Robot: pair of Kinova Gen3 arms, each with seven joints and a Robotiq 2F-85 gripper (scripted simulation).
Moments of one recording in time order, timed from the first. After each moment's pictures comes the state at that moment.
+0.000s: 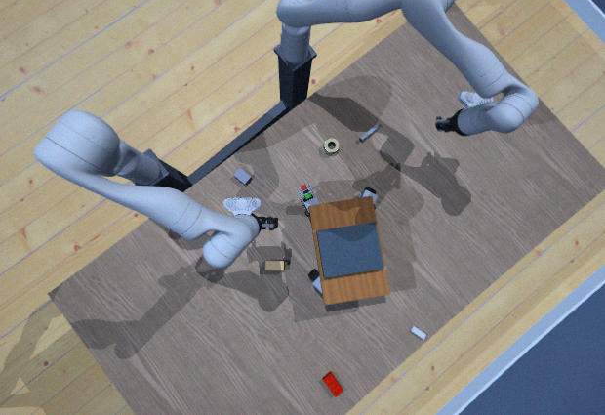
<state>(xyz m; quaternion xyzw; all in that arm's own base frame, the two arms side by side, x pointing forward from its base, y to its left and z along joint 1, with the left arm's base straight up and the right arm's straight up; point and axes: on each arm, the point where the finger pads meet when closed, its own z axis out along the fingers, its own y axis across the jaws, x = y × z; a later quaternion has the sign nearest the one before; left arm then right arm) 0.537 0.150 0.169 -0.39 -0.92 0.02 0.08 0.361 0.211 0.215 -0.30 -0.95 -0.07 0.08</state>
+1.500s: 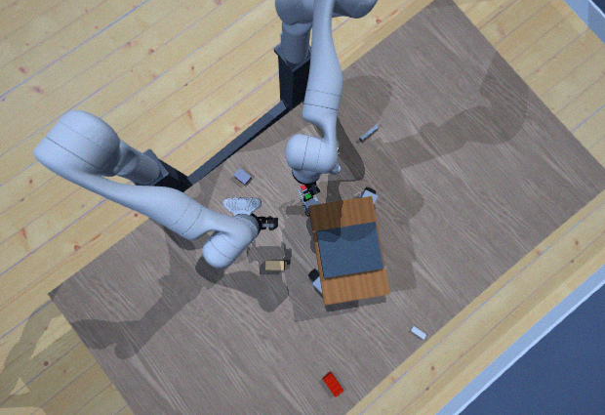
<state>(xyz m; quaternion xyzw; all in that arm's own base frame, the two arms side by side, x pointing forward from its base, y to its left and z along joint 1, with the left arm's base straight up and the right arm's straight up) 0.393 -0.292 0.248 -0.78 -0.62 0.00 0.00 0.361 0.211 0.215 -0.30 -0.95 -0.07 0.08</state>
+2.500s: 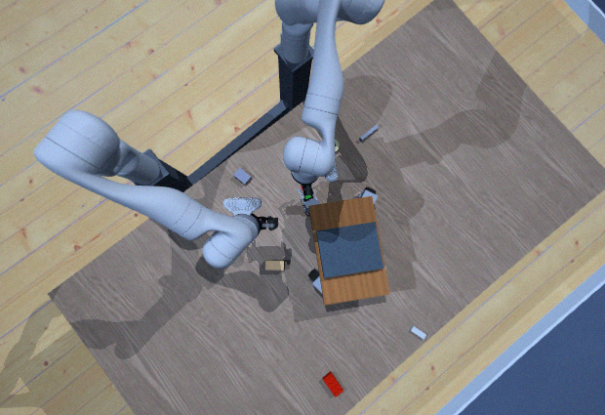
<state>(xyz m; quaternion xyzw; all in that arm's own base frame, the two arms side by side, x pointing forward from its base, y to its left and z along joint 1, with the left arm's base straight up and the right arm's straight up) 0.389 -0.291 0.239 -0.86 -0.50 0.00 0.01 0.361 0.211 0.215 -0.30 -0.95 -0.07 0.08</state>
